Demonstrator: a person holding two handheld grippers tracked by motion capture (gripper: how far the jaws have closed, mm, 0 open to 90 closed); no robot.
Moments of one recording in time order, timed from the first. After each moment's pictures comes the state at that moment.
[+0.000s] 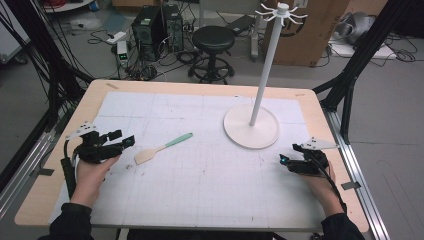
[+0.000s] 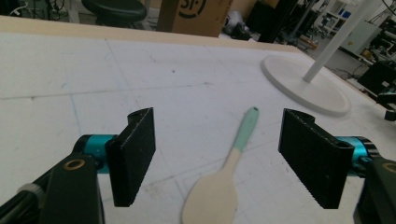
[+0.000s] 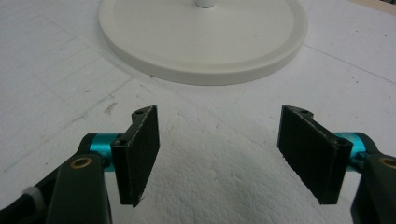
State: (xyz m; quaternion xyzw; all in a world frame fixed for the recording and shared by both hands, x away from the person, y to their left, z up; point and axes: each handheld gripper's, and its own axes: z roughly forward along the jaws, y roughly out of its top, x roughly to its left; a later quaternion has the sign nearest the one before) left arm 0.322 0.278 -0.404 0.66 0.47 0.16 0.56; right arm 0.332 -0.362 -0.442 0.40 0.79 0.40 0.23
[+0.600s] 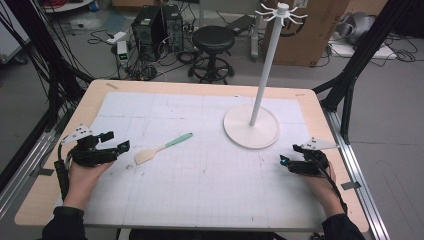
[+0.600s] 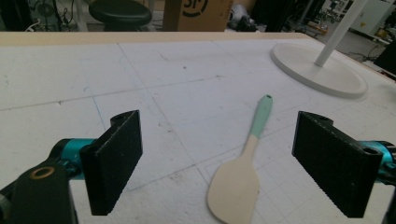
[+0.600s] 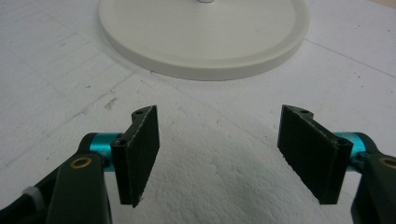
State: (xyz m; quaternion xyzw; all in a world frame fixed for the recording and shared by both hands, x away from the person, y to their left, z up) left arm 0.315 0.289 -0.407 0.68 0.44 0.20 0.55; right arm 0.331 -0.363 -0.442 0.40 0.80 0.40 0.23
